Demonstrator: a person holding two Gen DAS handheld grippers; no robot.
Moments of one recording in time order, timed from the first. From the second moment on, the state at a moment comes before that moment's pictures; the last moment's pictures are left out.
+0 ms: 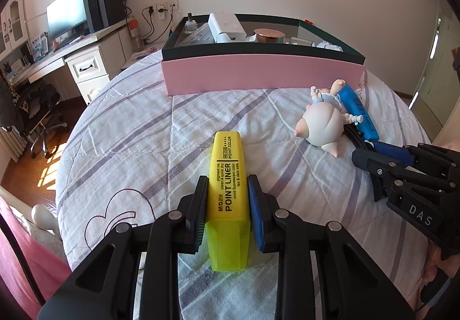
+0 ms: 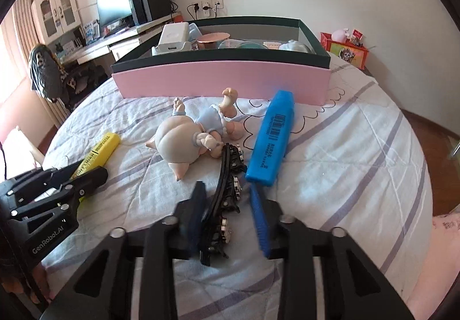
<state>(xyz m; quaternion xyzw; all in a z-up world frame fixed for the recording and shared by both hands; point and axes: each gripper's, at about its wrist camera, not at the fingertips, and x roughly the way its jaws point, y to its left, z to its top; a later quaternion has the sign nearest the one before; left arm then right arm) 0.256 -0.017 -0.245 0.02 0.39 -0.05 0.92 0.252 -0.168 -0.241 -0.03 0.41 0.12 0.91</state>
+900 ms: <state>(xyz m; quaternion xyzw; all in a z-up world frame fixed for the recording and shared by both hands) 0.216 -0.021 -0.175 0.00 0.31 -0.08 0.95 0.198 -0.161 -0.175 0.01 0.31 0.17 0.94</state>
